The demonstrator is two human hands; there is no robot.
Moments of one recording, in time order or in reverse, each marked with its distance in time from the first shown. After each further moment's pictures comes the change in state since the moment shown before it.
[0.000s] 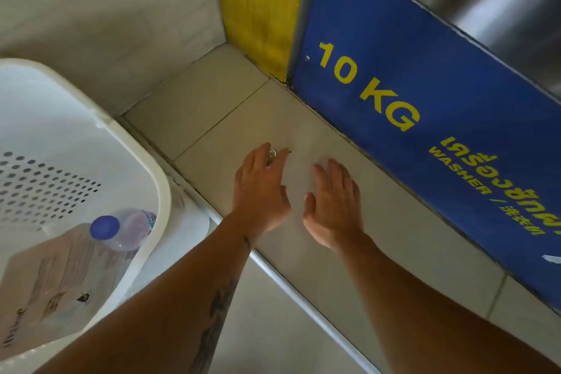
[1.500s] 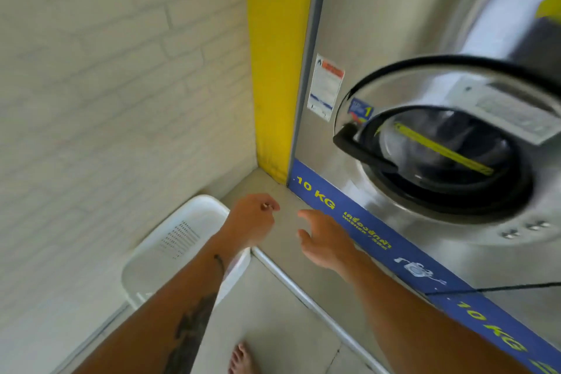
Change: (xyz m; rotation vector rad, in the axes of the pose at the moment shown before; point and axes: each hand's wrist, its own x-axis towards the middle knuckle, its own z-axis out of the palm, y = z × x) left_hand -0.216 0.200 -0.445 -0.363 -0.072 -0.156; right_hand -0.241 -0.134 -0.459 0.284 -0.187 -0.110
